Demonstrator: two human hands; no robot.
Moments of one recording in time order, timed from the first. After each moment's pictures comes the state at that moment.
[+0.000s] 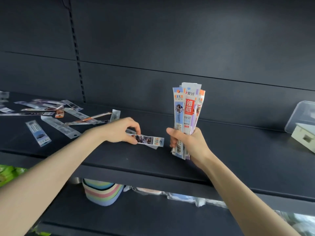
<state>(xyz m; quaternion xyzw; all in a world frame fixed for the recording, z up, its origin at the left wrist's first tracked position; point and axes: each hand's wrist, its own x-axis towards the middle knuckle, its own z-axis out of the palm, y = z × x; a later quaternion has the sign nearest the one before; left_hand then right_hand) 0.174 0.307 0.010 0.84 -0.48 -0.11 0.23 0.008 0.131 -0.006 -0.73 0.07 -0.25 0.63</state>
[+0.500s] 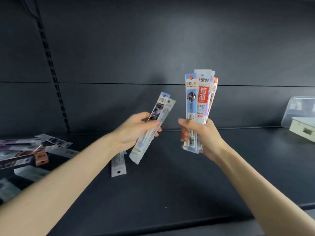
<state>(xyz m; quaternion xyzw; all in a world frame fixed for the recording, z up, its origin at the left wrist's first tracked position) 0.249 0.279 0.044 0.62 -0.42 -0.31 0.59 0.092 0.148 0.035 -0.69 0.12 -0.35 0.63</state>
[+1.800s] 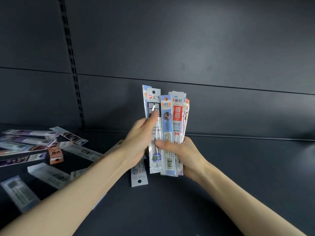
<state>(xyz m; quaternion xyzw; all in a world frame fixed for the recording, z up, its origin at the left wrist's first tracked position) 0.271 0.299 0.027 0.57 -0.29 -0.26 0.73 0.178 0.206 0.011 -0.63 0.09 -0.17 0.75</state>
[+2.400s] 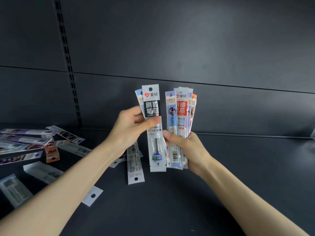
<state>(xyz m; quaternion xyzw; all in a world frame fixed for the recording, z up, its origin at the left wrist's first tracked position) 0.290 0.312 0.035 0.58 -0.43 -0.12 0.68 0.169 0.191 0.015 -0.64 0.12 -0.21 0.73</state>
